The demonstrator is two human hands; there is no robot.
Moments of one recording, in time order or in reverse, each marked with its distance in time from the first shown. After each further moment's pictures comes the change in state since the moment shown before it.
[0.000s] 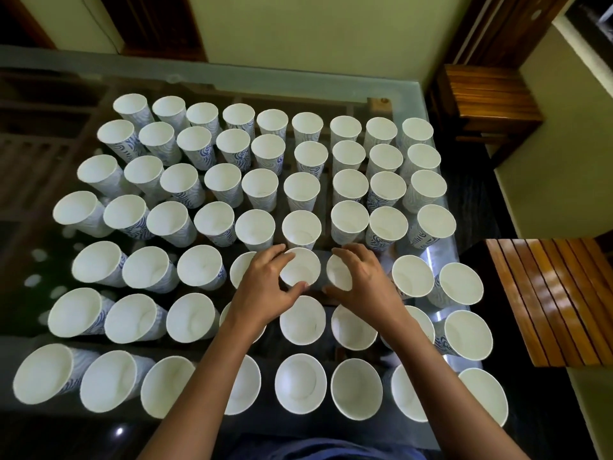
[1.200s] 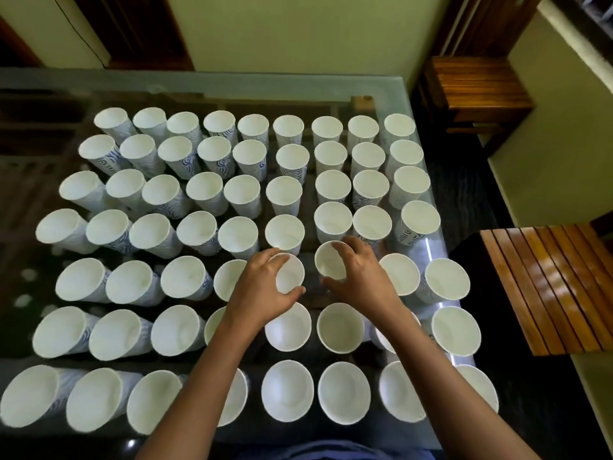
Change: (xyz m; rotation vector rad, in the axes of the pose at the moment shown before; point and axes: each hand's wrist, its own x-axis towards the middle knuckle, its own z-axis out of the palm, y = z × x) left_hand 0.013 0.012 0.012 0.062 -0.036 0.010; right_hand 0.012 0.024 -0.005 -0.027 0.031 0.061
